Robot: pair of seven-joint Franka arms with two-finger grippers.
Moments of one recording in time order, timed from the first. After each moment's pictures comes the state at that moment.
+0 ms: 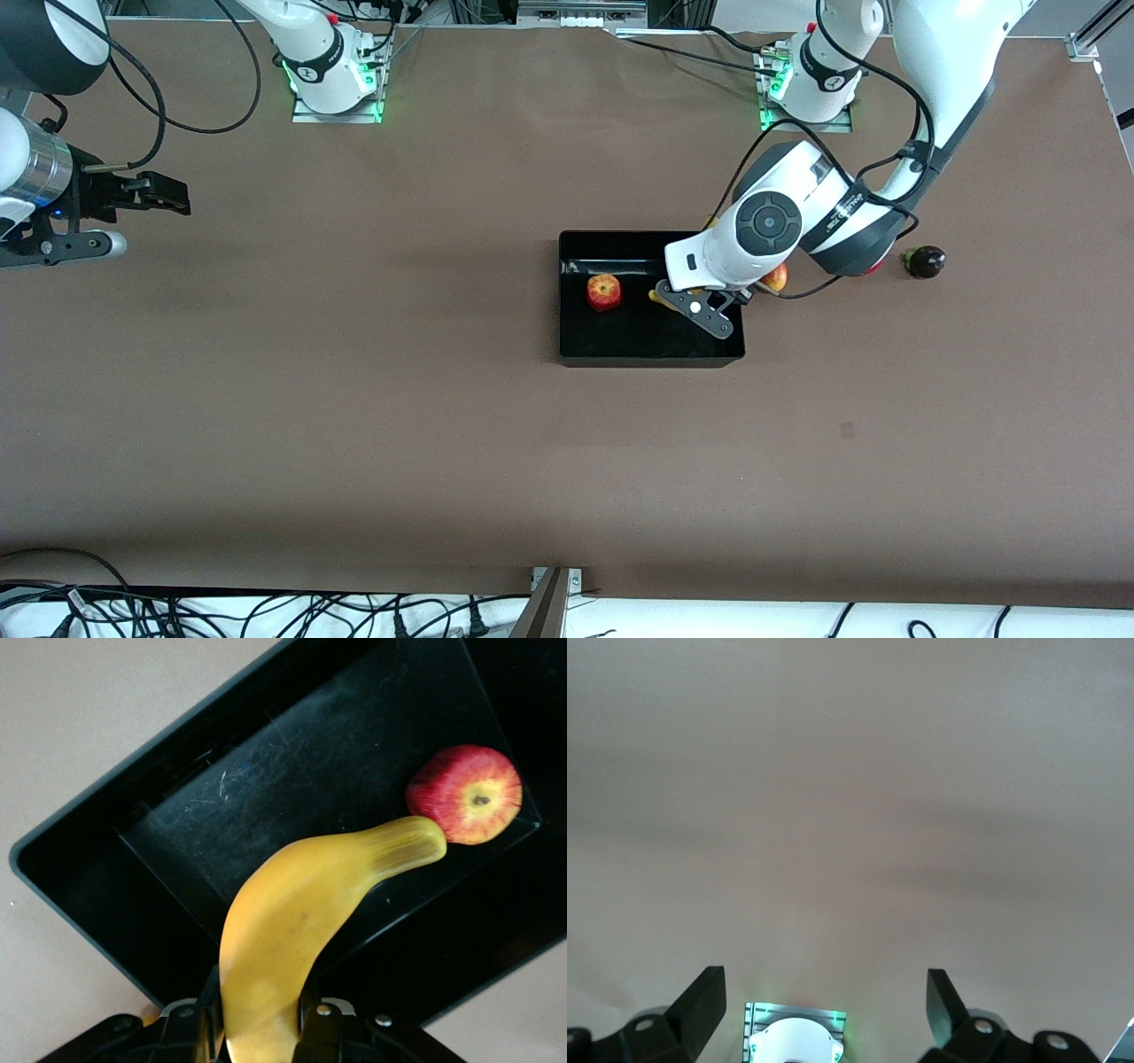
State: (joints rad) left arm 0.25 0.55 -0.83 -1.81 0.33 2.00 -0.12; right arm 0.01 0.08 0.01 -1.63 -0.07 1.47 -0.13
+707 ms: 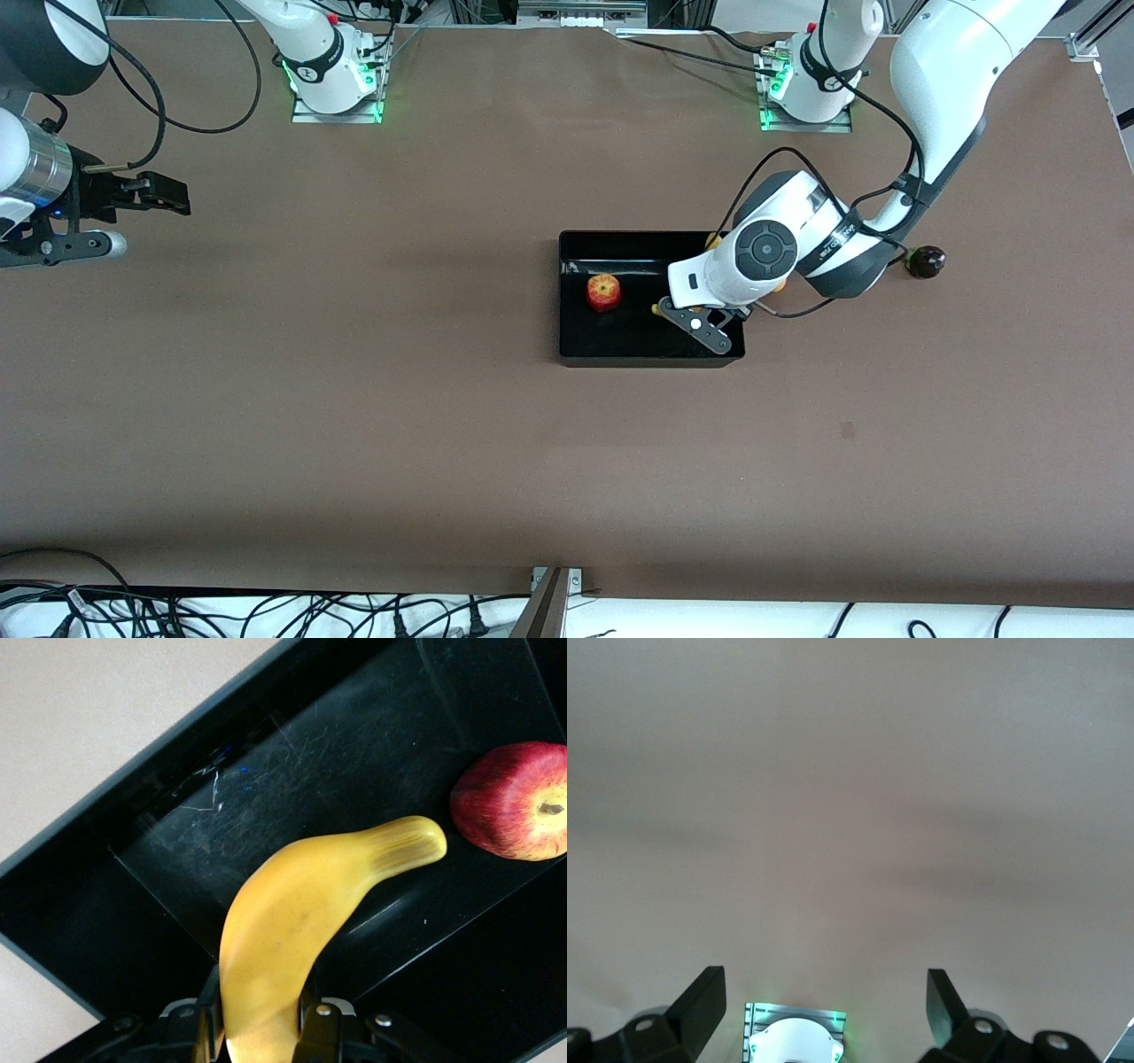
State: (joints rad) left arm 0.26 0.64 -0.82 -1.81 0.40 2.05 -0.12; right arm 0.00 0.08 0.01 -1.63 -0.07 1.47 -0.13
